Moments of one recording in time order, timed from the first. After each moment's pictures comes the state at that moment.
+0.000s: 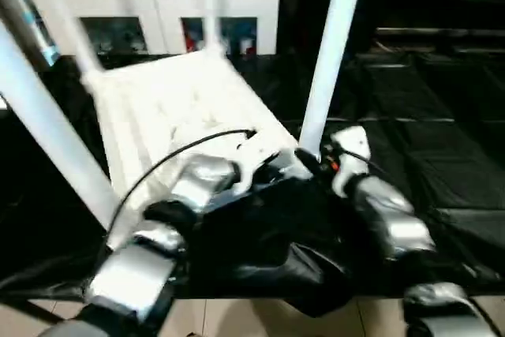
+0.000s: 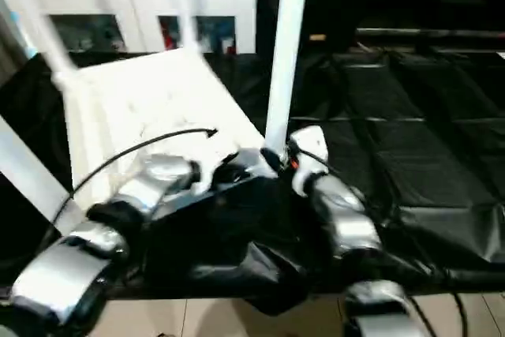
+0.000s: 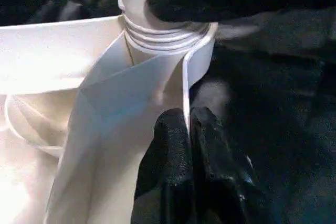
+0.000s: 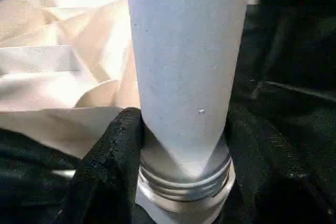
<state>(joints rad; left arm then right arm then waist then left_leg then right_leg) -0.84 0.05 -0.23 1.05 0.13 0.02 -0.73 -0.51 -0.13 -0.01 0.66 0.08 0.01 0.44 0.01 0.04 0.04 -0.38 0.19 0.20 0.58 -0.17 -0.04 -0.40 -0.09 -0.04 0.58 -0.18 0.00</state>
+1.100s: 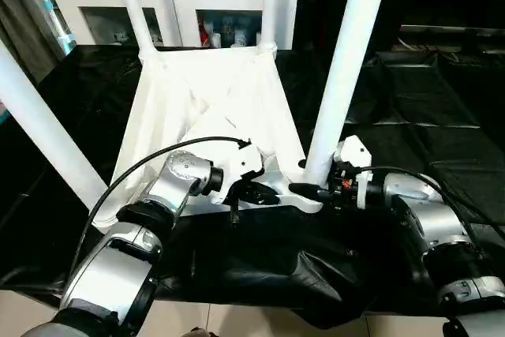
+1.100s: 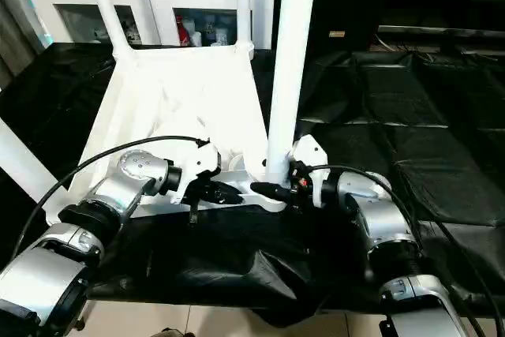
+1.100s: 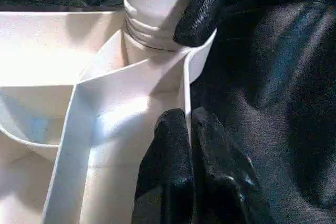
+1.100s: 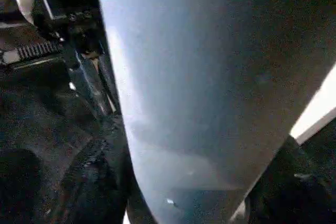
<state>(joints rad) -0.79 0.20 -0.25 1.00 0.08 -0.13 -1.24 -0.50 -0.37 0.11 0.59 0.15 0.01 1.11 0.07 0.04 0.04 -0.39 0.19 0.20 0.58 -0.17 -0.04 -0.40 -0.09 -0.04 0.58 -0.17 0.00</state>
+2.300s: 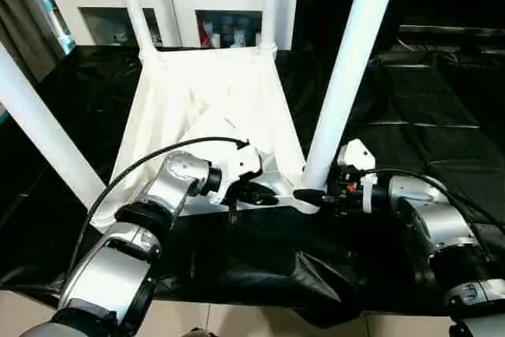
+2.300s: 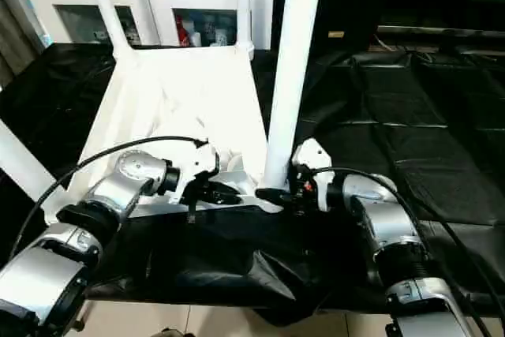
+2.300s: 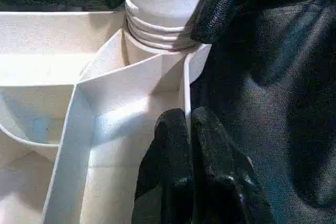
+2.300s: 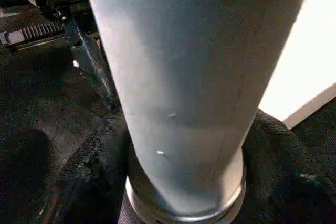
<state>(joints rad) -0.79 0.20 -0.25 1.01 0.08 -0.15 -1.24 -0.48 -0.39 0.12 0.57 0.15 0.05 1.13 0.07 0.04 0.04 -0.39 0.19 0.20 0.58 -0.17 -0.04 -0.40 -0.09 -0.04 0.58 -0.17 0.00</state>
